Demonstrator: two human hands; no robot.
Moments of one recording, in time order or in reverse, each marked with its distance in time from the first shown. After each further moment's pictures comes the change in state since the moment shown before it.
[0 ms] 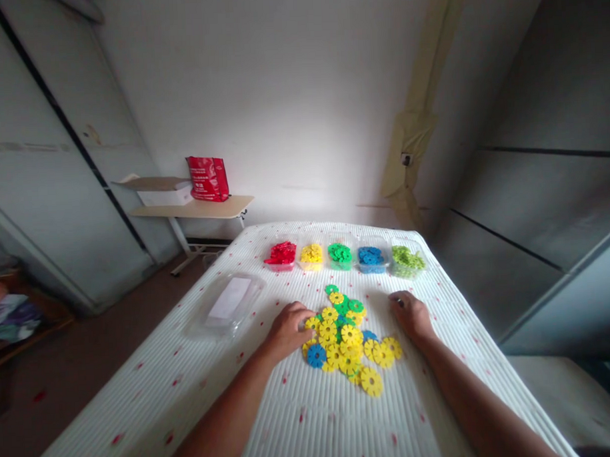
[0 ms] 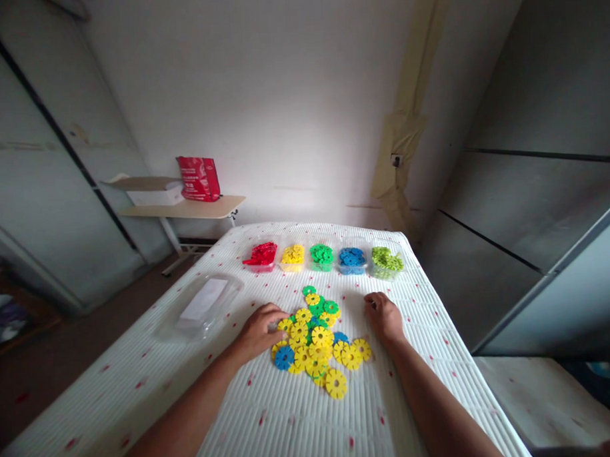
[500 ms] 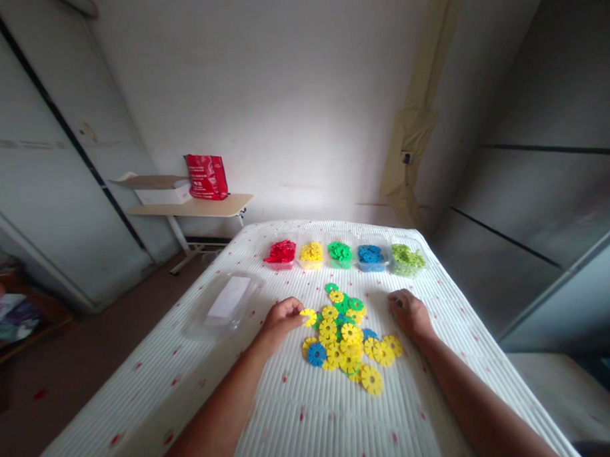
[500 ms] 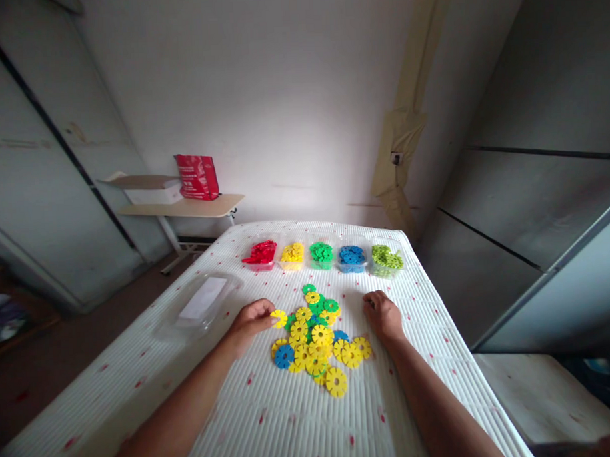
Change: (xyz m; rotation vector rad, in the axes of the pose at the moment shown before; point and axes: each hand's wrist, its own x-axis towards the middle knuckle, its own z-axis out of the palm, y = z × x) left_hand 0.000 0.018 -0.017 -0.649 0.046 -0.282; right_hand -0.002 -0.003 0.002 -0.072 -0.036 -0.025
